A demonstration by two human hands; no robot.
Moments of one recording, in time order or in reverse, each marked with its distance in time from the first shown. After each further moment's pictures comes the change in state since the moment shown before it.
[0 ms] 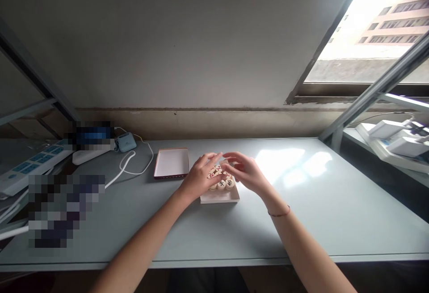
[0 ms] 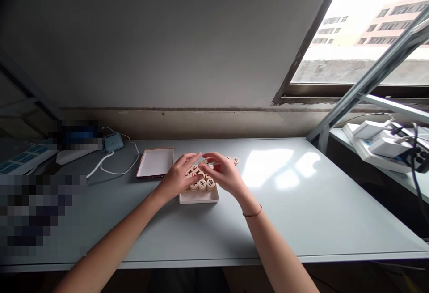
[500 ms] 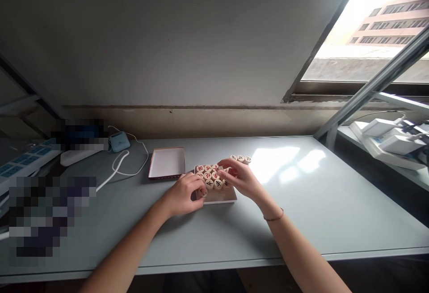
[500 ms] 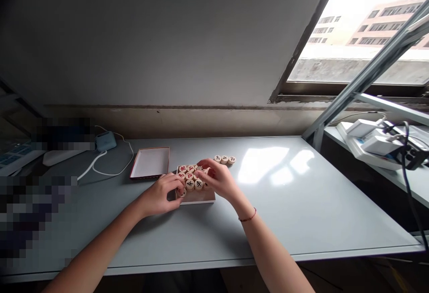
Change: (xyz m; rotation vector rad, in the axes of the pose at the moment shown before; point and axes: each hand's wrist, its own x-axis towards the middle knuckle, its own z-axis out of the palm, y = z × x) left_hand -0.040 -0.010 -0.023 0.070 -0.232 0.054; right_hand -0.008 0.011 0.007 0.003 -0.078 -0.020
